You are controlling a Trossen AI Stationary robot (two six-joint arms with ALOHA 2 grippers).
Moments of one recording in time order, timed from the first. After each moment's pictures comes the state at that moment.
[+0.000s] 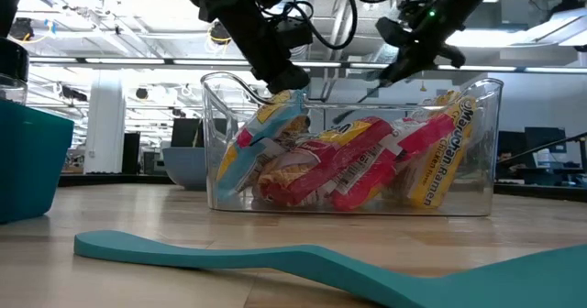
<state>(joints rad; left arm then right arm) 0.08 1.75 1.20 -0.12 -0.85 0.25 -0.27 1.17 0.91 -0.43 0.64 0.55</state>
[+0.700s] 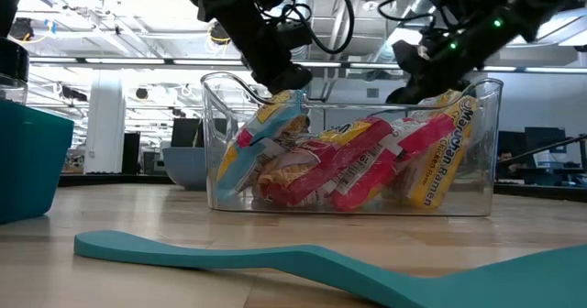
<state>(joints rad) 0.08 1.75 1.20 -0.15 -0.78 0.15 -0.20 1.08 0.54 -0.03 0.66 0.63</state>
